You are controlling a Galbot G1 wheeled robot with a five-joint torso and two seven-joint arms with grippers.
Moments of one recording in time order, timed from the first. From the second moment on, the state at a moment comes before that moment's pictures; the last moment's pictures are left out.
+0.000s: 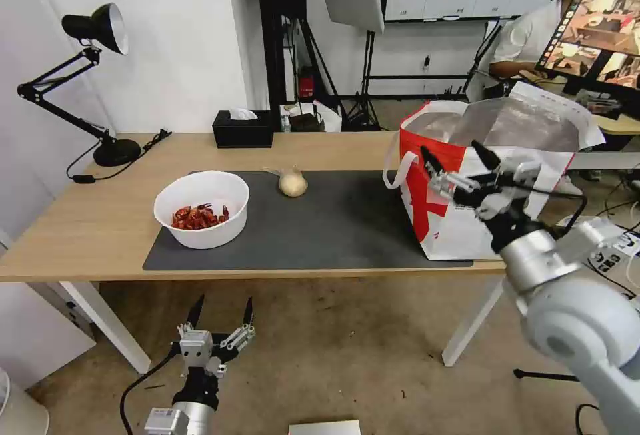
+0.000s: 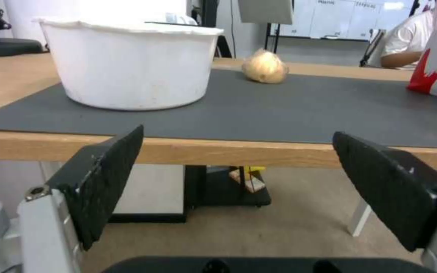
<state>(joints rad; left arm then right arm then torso) 1.81 -1.33 -0.43 -2.11 -0.17 -0.26 -0.13 -1.29 0.76 0.45 2.33 0.79 -0.02 0.25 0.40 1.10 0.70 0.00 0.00</state>
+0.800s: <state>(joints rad) 1.79 -1.31 -0.43 -2.09 -0.19 -0.27 -0.13 -1.63 1.00 0.39 2.22 0.41 0.13 0.18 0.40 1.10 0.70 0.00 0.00</state>
